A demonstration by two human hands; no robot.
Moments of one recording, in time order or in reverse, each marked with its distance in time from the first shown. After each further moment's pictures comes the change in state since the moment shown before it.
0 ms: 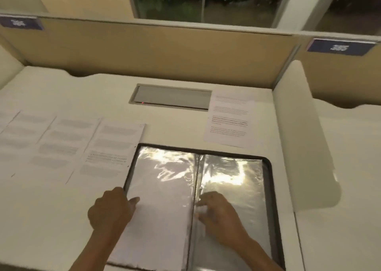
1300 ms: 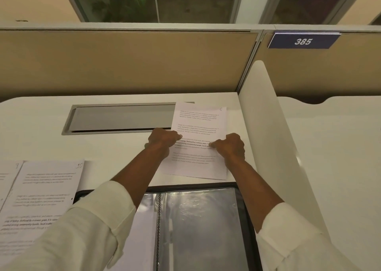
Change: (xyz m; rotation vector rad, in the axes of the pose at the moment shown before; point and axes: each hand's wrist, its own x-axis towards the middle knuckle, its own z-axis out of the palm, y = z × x) left_hand 0.198 0.371 -0.049 -1.021 -0.338 0.014; right_hand 0.260 0.119 -0.181 0.143 0.399 0.924
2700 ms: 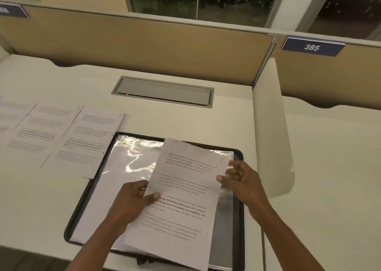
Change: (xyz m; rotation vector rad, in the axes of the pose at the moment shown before) left_hand -0.298 -0.254 -0.122 -0.203 -0.212 0.170; right_hand -0.230 0.141 -0.095 0.196 -0.394 -0.301
